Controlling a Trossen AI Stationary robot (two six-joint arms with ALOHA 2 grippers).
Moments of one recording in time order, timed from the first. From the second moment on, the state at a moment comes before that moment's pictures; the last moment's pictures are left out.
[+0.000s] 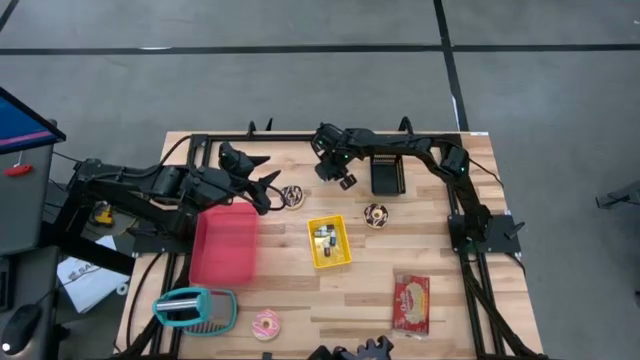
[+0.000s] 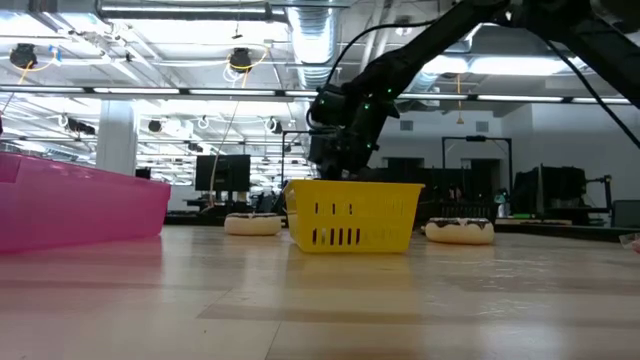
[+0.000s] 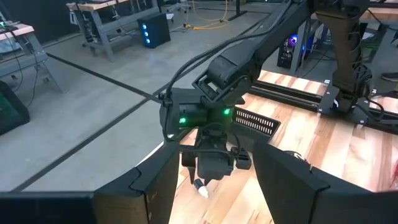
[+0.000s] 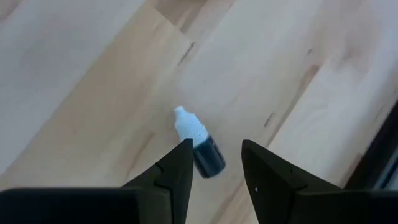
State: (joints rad) left arm -0.20 1.10 1.21 -0.54 -0.85 -0.24; right arm -0.45 2.17 1.64 -0.62 -0.10 -1.13
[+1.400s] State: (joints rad) left arm -0.20 1.10 1.21 -0.53 -0.84 -0.27; right arm -0.52 2.16 1.76 -0.67 -0.22 -0.27
